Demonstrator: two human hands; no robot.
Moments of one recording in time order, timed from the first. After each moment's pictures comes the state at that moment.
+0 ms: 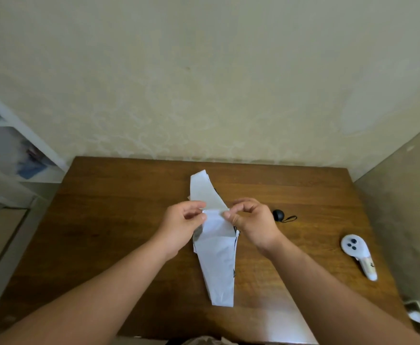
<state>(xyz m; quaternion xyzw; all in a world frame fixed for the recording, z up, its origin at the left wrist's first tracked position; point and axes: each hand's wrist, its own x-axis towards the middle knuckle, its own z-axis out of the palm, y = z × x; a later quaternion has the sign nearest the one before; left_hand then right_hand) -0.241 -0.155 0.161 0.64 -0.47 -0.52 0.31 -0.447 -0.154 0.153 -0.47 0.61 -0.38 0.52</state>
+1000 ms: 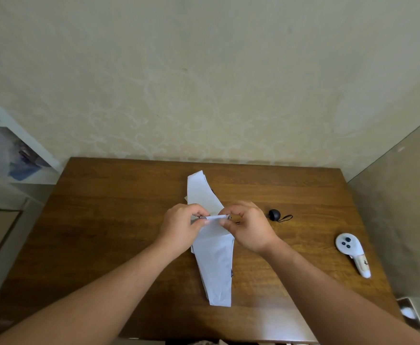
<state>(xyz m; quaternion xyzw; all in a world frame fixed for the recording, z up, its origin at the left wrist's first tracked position) -0.243 -0.152 0.161 0.63 -0.69 -0.30 0.21 -0.453 -0.148 0.151 -0.71 0.59 -0.22 0.32</state>
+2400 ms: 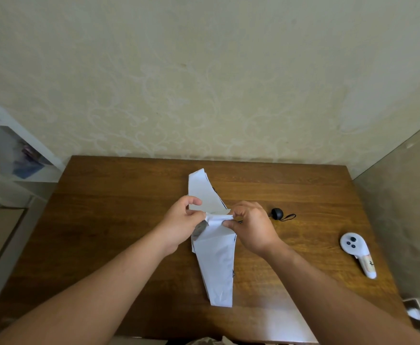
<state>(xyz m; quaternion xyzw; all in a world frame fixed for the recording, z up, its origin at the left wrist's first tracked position) -0.248 -0.166 0.170 0.65 -0.44 -0.57 0.23 -0.454 -0.153 0.143 -0.69 0.63 -0.21 0.30</state>
